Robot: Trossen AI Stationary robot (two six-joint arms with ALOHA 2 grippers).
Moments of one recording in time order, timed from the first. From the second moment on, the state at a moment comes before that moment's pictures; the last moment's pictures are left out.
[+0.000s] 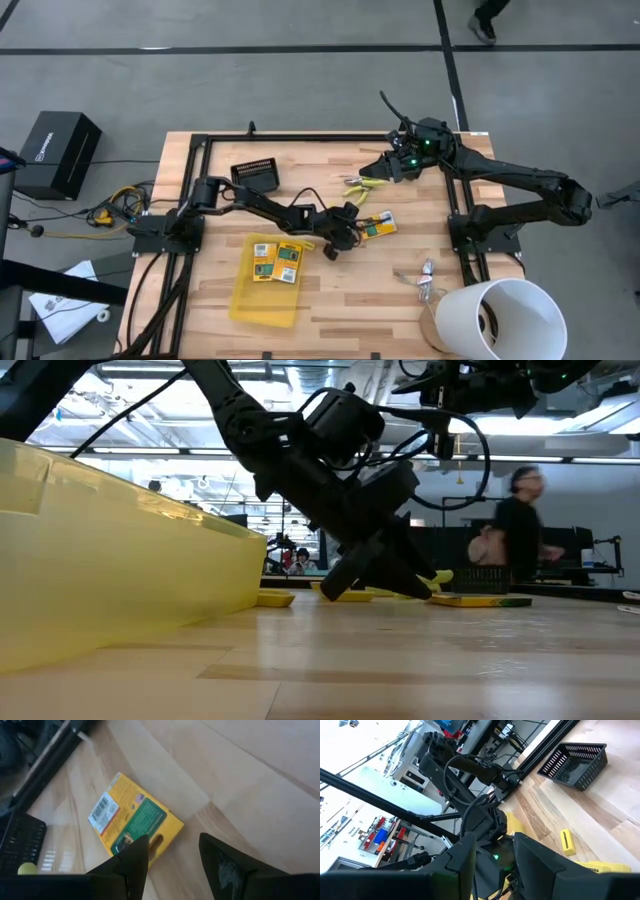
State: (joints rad) left arm -0.03 2.19 1.26 0.32 -0.07 0.76; right arm -0.49 1.13 0.80 0.07 -0.63 0.76
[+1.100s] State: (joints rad) left arm 0.03 2.32 1.42 0.25 -0.08 0.71; right arm -0.49 1.13 0.80 0.09 -0.65 0.75
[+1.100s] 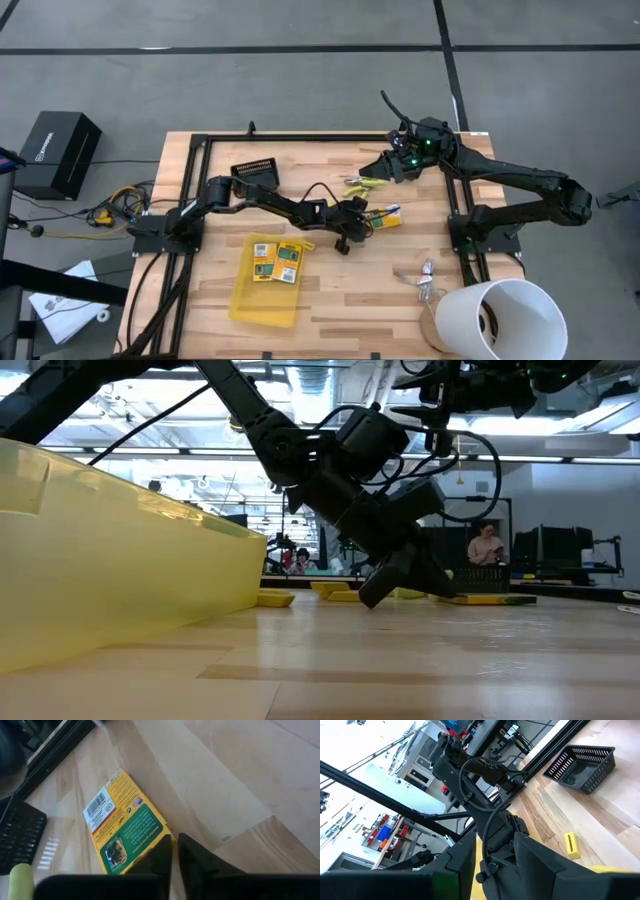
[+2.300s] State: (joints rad) left arm -0.07 1.97 1.48 -0.11 -0.30 0.54; right arm -0.56 1.13 0.81 0.29 -0.67 0.82
